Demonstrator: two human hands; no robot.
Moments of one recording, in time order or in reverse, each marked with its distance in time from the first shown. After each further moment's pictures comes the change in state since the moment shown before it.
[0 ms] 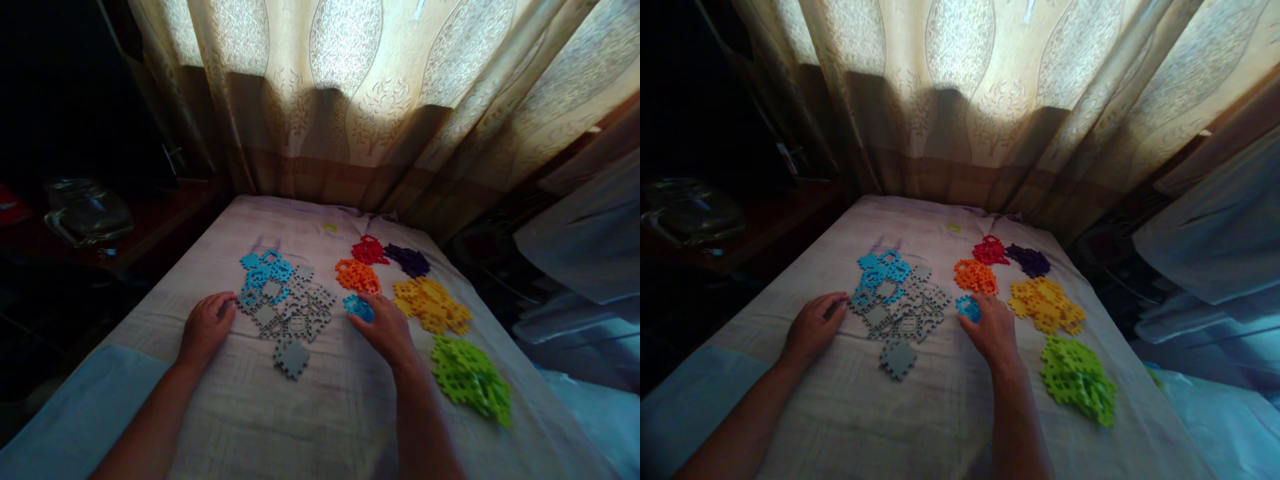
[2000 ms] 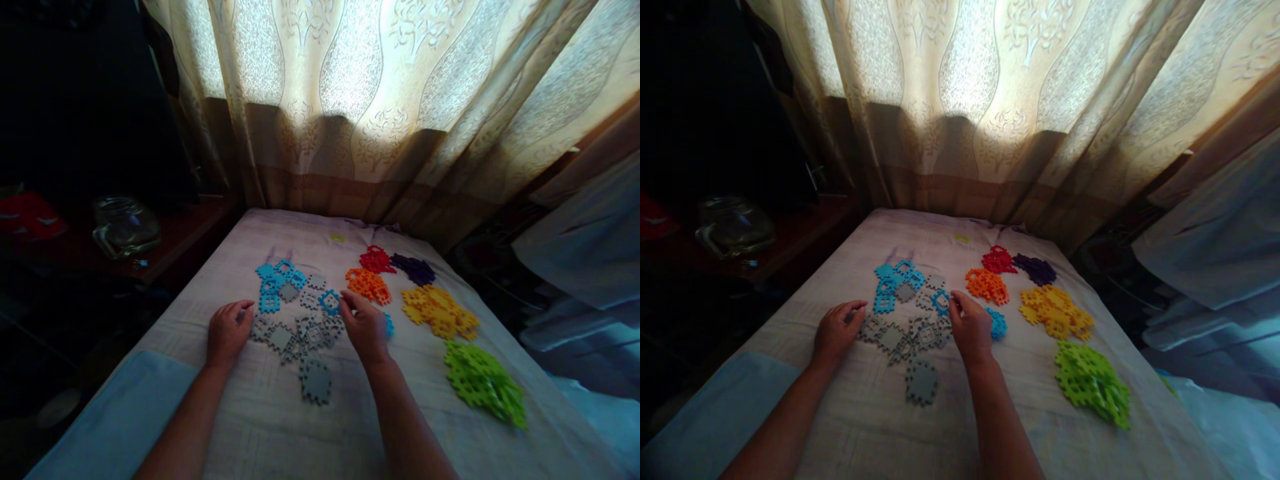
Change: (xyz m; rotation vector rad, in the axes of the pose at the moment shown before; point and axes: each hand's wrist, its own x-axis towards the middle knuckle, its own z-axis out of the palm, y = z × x) left_hand 0.004 0.004 -0.006 -0.081 0.080 -0.028; right_hand 0.003 -0.074 0.019 0.421 0.282 -0.044
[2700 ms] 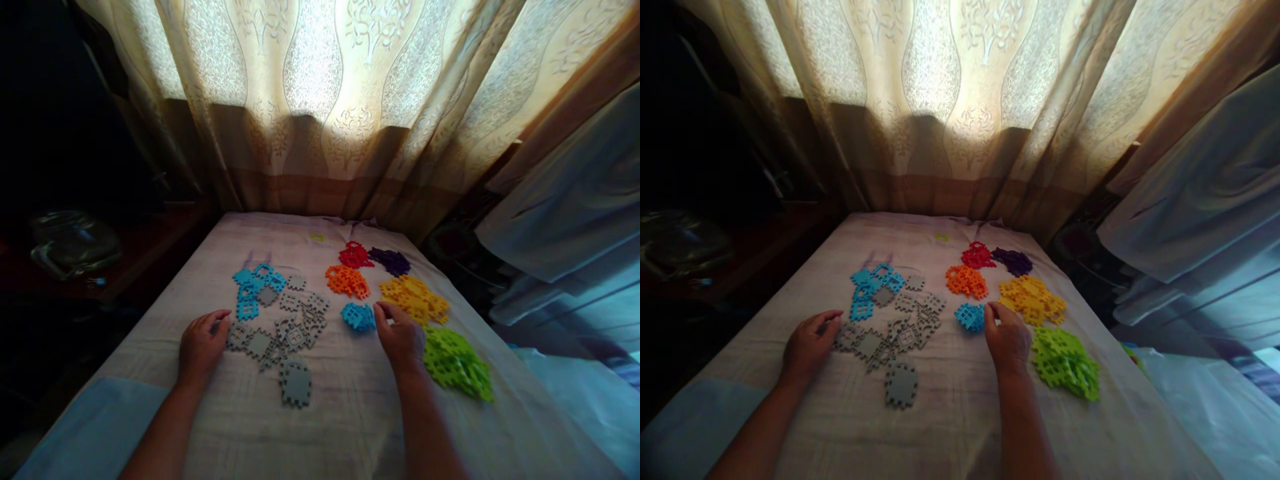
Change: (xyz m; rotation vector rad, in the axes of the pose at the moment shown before) left_hand 0.003 -0.001 -0.001 0.023 -0.034 -0.039; right_hand -0.019 0.084 -0.059 -0.266 0.242 0.203
